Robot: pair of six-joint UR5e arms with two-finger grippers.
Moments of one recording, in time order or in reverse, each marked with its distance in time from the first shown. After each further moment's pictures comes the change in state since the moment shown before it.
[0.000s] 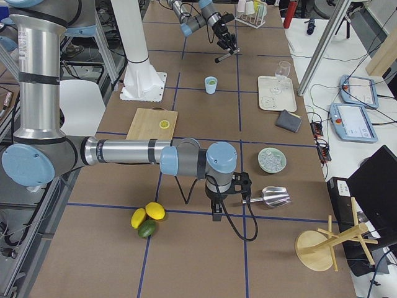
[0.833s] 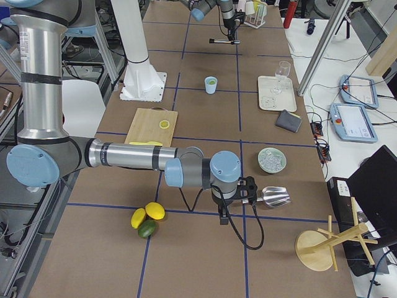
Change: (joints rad) left arm -0.169 0.116 -0.040 0.666 -0.227 -0.278; right arm -0.001 0.033 -0.064 0.093 0.046 0.058
